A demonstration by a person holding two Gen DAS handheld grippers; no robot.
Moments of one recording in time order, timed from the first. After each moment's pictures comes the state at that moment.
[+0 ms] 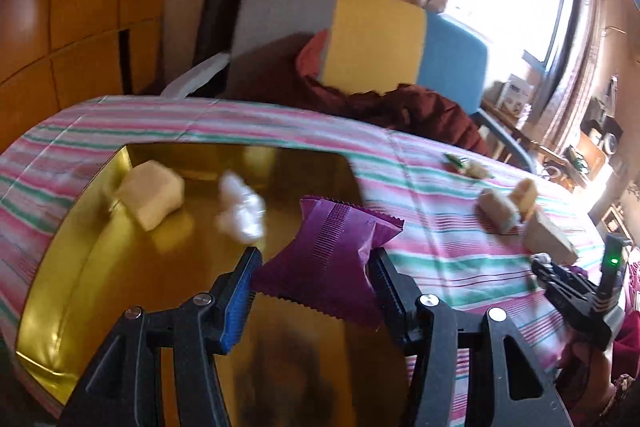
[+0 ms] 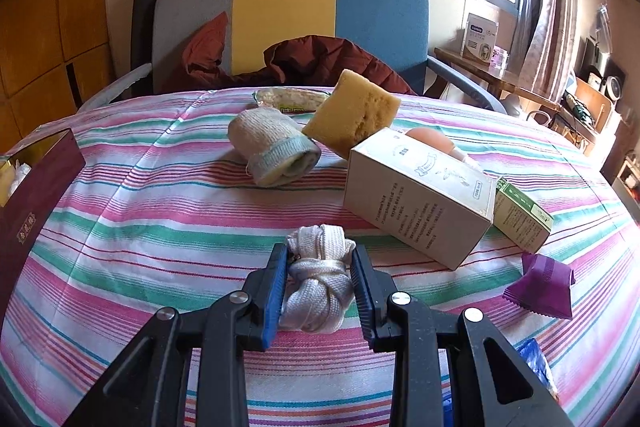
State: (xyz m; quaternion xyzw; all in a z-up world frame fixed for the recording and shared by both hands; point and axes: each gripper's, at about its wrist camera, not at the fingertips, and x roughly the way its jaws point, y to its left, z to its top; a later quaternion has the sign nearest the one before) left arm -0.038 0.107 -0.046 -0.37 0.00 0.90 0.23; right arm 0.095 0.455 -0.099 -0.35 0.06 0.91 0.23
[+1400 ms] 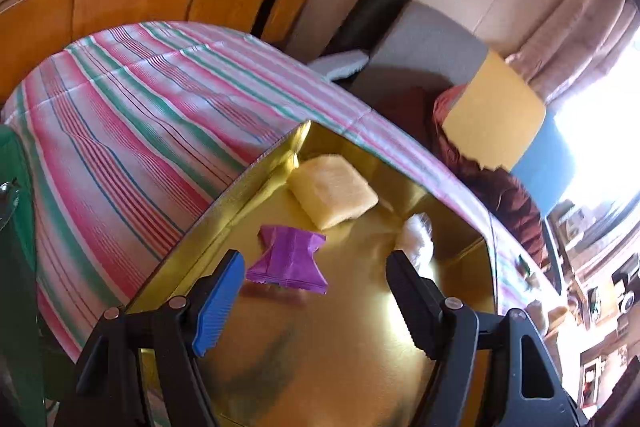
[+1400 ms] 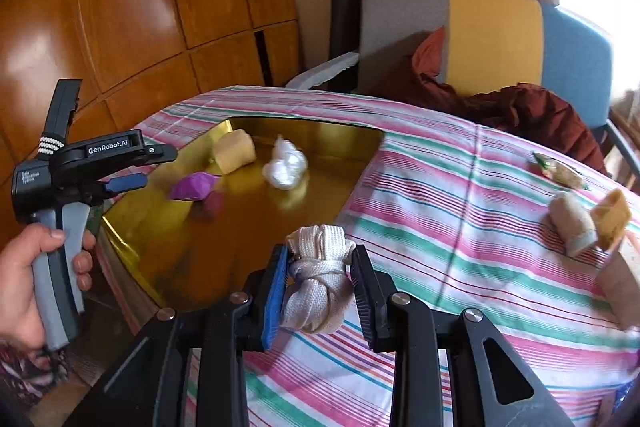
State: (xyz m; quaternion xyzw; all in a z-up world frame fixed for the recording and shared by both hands) left arm -0.073 -0.032 -0.055 -0.39 -0.20 0.89 0.07; right arm 0.050 0.224 -0.035 -0.36 0.03 0.93 -0.09
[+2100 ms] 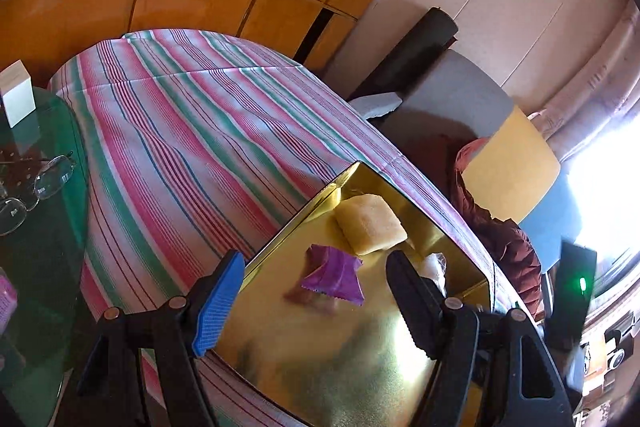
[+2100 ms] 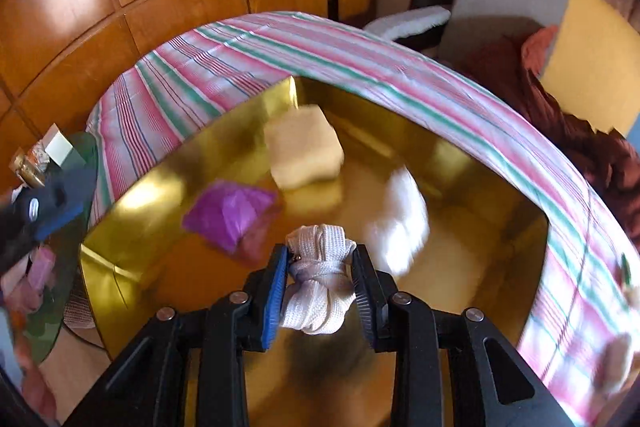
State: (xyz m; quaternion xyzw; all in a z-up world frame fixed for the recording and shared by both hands) left arm -0.051 -0.078 -0.046 -0.37 -0.26 0.89 0.01; right arm -0.103 0.123 -0.055 -0.47 -0.07 0.86 -0.17
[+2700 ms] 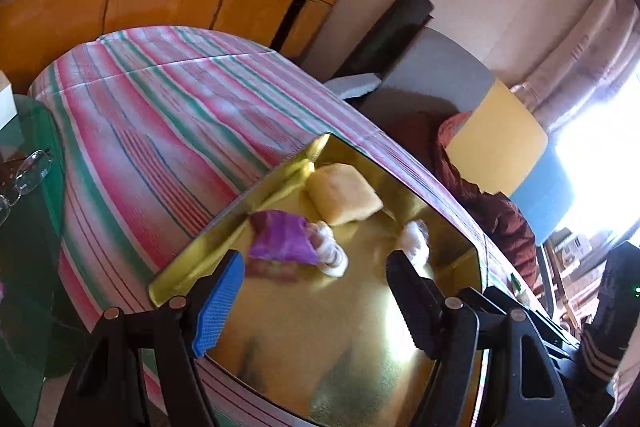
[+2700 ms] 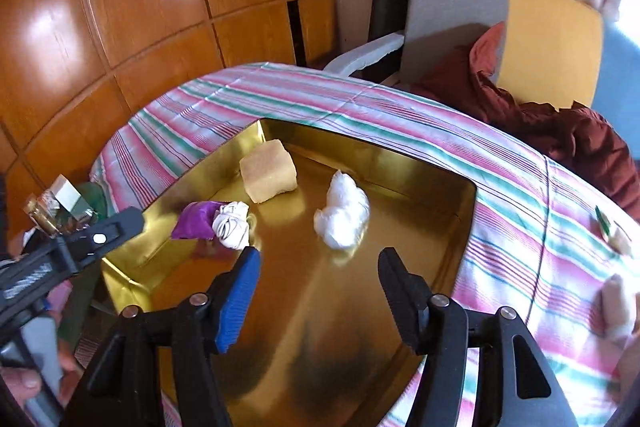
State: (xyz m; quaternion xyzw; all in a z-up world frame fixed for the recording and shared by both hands) left arm -0.040 -0.044 -0.050 -0.37 -0.23 0.90 0.05; right arm -0.043 0.178 -0.025 -0.40 0.00 0.91 -0.13
